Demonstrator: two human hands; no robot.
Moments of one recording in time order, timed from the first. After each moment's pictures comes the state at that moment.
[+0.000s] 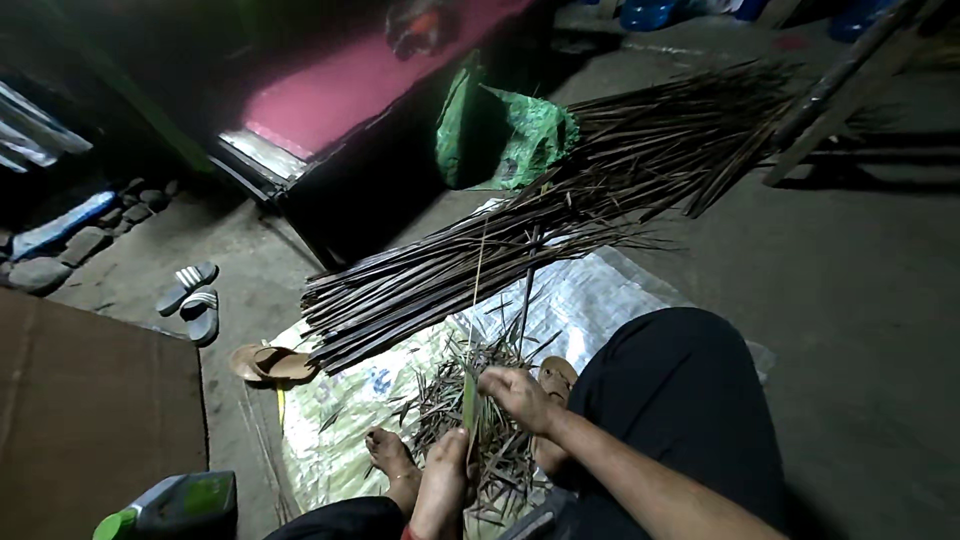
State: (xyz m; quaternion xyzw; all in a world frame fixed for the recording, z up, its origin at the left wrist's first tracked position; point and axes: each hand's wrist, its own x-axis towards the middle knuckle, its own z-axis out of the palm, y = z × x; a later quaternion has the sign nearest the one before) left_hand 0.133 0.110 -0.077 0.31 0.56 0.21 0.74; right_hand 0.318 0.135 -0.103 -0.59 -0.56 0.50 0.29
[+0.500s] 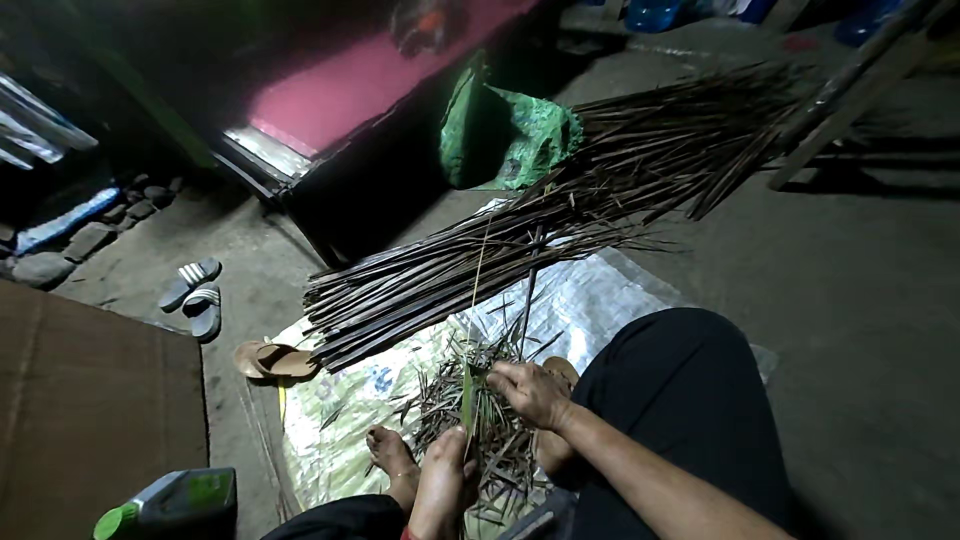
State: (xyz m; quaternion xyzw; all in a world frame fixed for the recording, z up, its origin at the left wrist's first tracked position) left_hand 0.130 0.111 -0.066 0.31 0.56 0.22 0.74; right_hand 0.327 0.133 -0.117 -0.61 -0.66 0.36 0.24
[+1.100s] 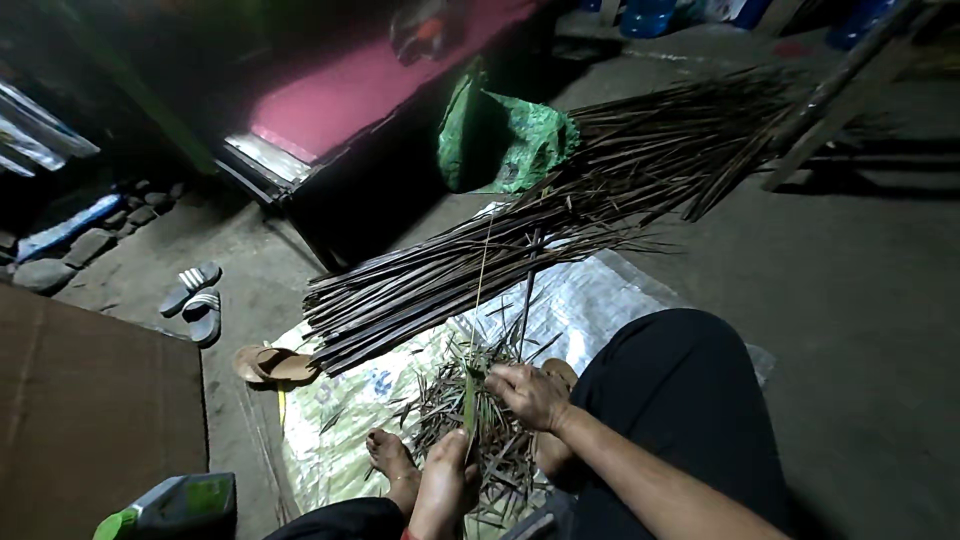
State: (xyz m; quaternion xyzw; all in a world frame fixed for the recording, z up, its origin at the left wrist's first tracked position) left_hand 0.131 0.110 -0.063 0.32 0.55 0.22 0.74; right_hand 0.329 0.133 -0.116 -0.61 -0.65 0.38 0.24
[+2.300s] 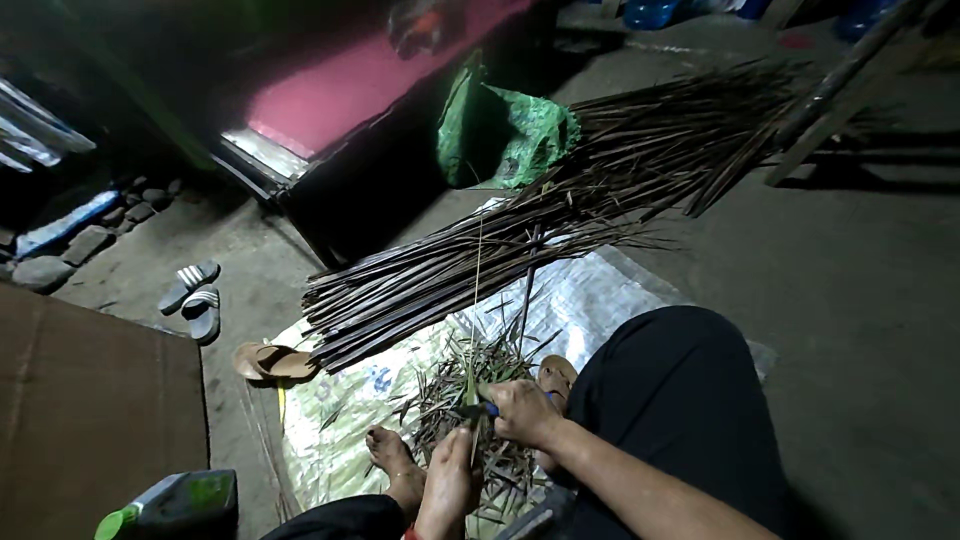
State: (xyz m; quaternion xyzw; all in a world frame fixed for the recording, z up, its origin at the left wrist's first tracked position) left_hand 0.135 0.105 -0.073 0.38 0.56 0.21 0.70; right_hand 0.305 0.128 -0.088 -0.63 -0.68 0.37 0.03
